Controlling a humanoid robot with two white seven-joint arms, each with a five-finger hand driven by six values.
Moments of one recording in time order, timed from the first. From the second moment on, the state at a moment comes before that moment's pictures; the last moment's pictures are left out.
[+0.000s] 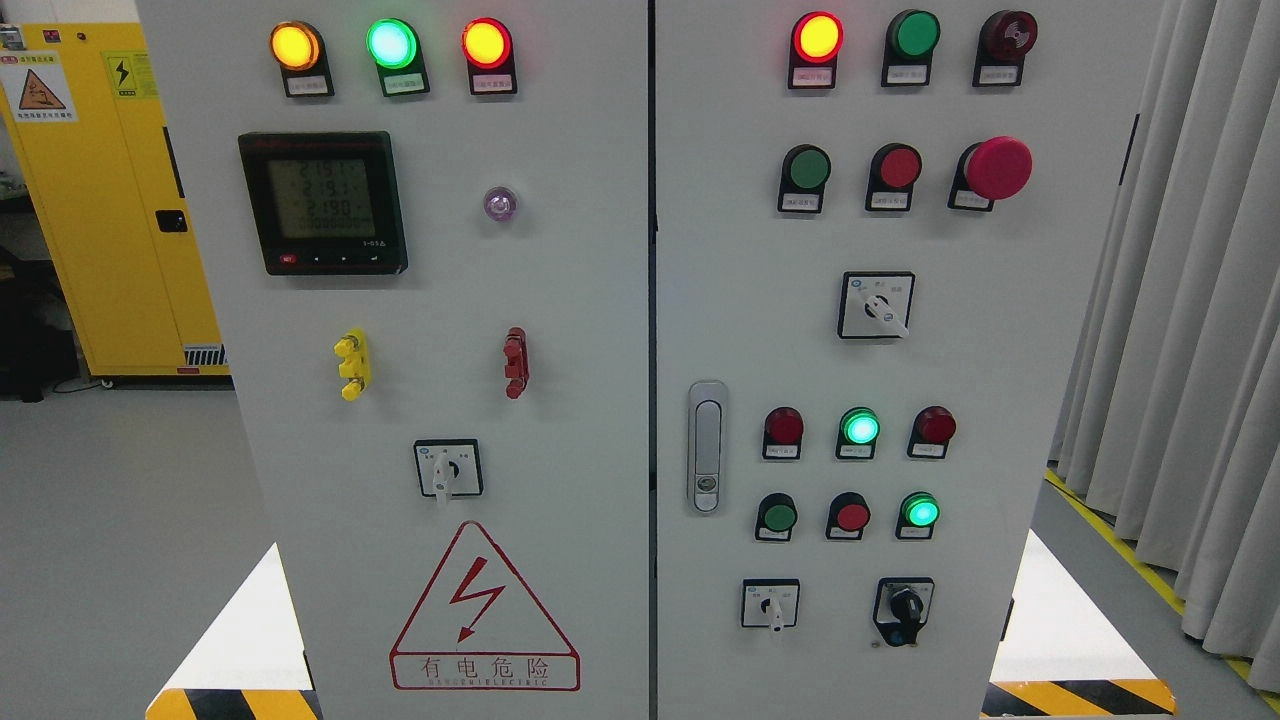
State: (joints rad) left arm 0.07 -0.07 -0.07 -0.11 0.07 -0.07 -0.07; right arm 0.12 0.12 0.05 -0.13 0.00 -0.09 -0.24
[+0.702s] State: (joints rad) left arm 0.08 -0.08 -0.07 -0.12 0.08 -0.09 -0.05; right arm 0.12 0.12 0.05 -0.13 0.00 -0.09 -0.23
